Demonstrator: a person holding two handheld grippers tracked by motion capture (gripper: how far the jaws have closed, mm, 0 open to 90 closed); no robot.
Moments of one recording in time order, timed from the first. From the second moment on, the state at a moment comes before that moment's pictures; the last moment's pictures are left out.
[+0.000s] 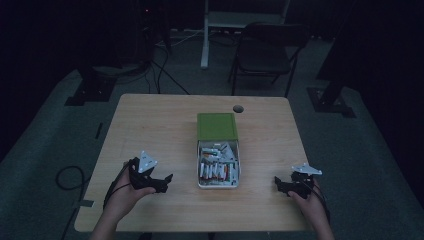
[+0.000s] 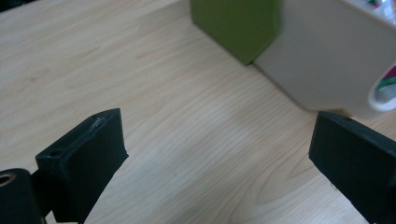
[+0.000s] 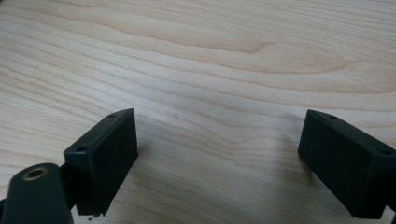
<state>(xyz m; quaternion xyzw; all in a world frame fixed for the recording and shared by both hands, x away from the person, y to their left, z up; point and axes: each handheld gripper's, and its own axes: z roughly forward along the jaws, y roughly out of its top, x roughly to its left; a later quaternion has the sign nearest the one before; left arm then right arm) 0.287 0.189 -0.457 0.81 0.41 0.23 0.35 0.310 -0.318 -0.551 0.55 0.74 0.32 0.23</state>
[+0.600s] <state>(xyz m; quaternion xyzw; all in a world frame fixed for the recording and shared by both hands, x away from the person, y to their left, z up) 0.278 0.151 -0.427 0.82 0.35 0.23 0.39 0.310 -0.318 -0.551 0.55 0.74 0.32 0.23</state>
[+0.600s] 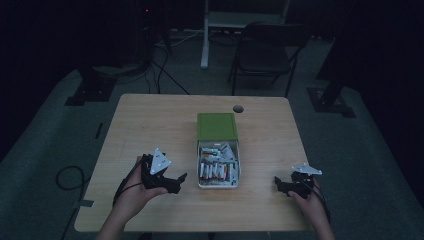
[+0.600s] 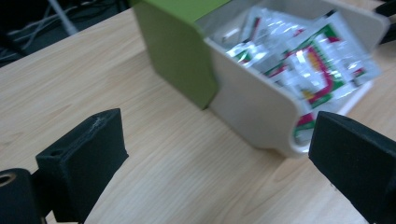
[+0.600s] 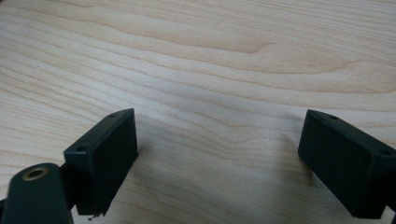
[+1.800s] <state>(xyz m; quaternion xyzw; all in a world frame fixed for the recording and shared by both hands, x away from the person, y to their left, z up) 0.290 0.064 -0.427 0.86 0.24 0.18 0.42 0.310 -0.318 -0.551 0.55 0.74 0.32 0.23</state>
